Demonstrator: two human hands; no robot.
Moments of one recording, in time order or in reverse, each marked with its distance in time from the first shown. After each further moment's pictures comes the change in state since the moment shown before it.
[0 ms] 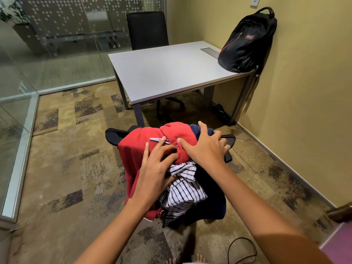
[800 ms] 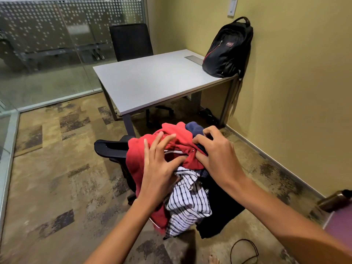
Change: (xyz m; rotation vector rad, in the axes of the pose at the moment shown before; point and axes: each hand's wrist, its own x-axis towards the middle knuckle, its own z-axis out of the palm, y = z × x) left_hand 0.029 0.010 -0.003 -0.086 0.128 0.132; right_hand -0.041 0.025 -0.043 0.077 0.393 -0.600
